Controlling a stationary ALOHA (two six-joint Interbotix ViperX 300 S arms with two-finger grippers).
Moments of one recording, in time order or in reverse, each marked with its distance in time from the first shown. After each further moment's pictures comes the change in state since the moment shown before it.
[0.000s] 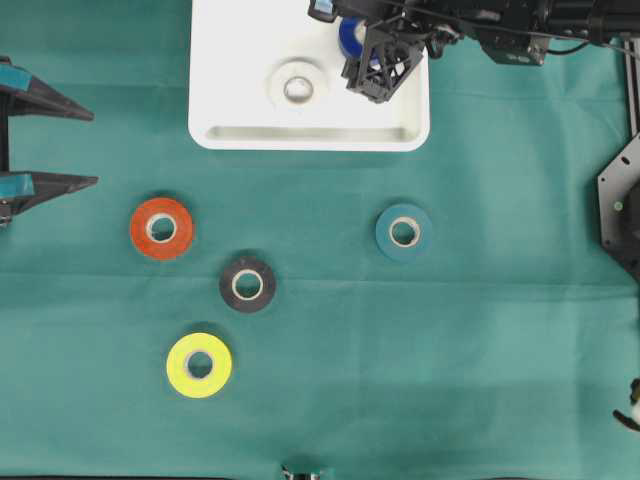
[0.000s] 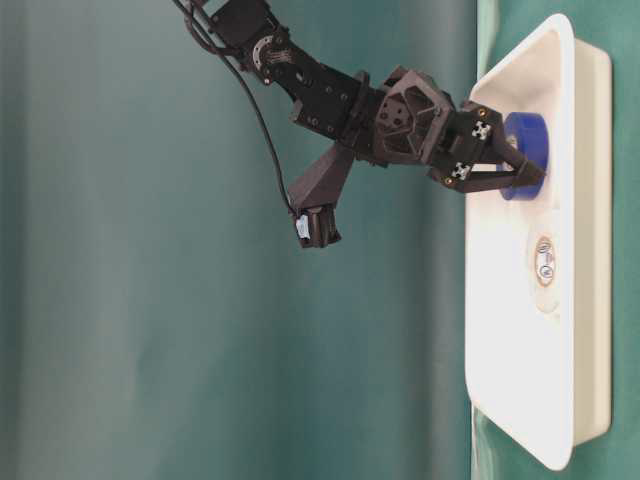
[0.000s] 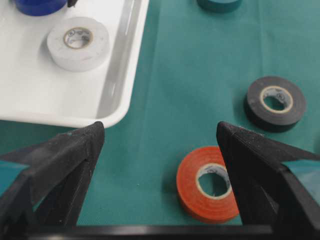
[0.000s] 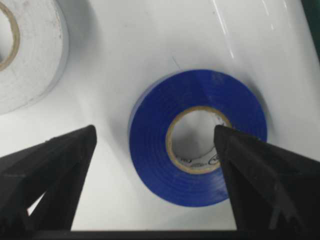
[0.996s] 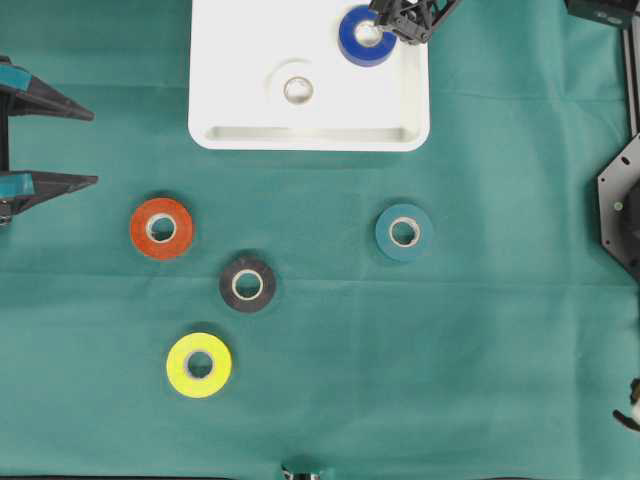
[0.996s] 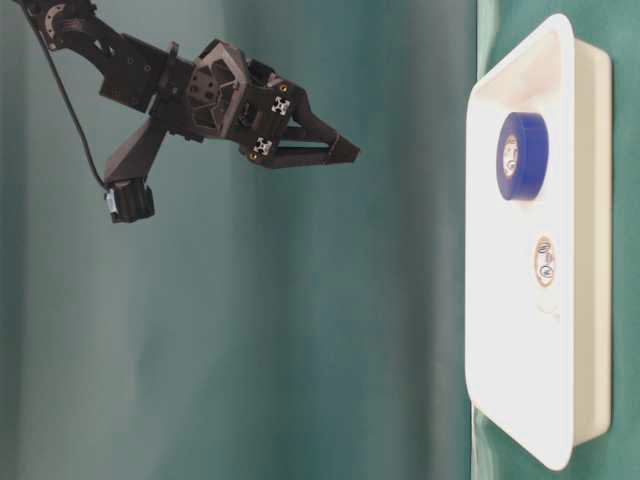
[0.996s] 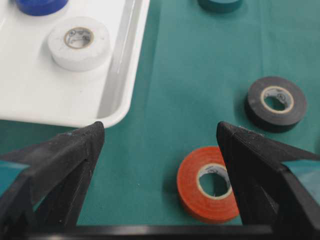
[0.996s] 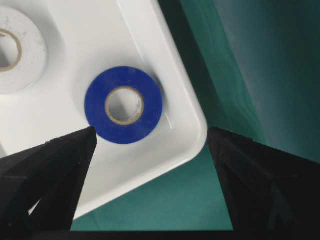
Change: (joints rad) left arm 0.003 0.000 0.000 0.000 0.002 0.000; right arm 0.009 -0.267 -0.160 -0.089 0.399 -0.002
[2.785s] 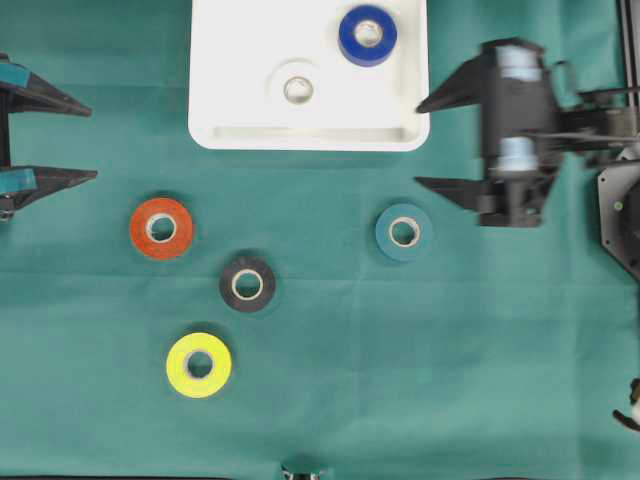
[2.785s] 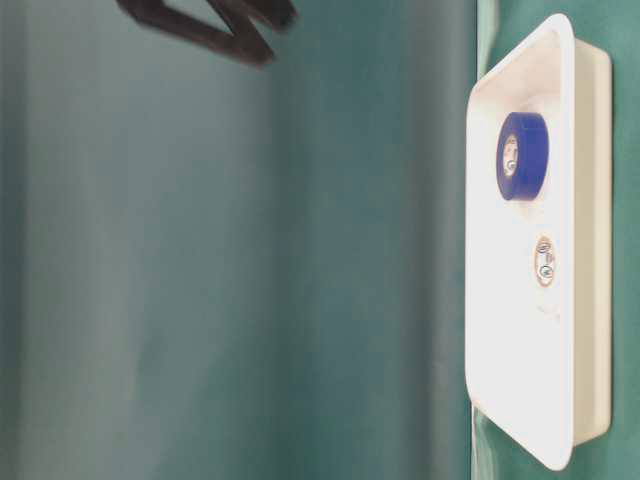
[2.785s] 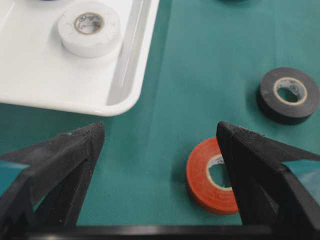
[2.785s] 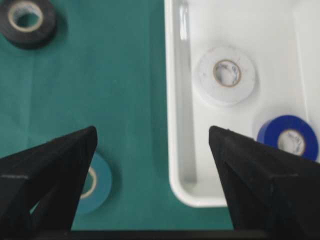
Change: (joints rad) left arm 0.029 -0.002 0.011 0.000 0.017 0.000; right arm 0.471 -0.509 0.430 -0.009 -0.270 0.086
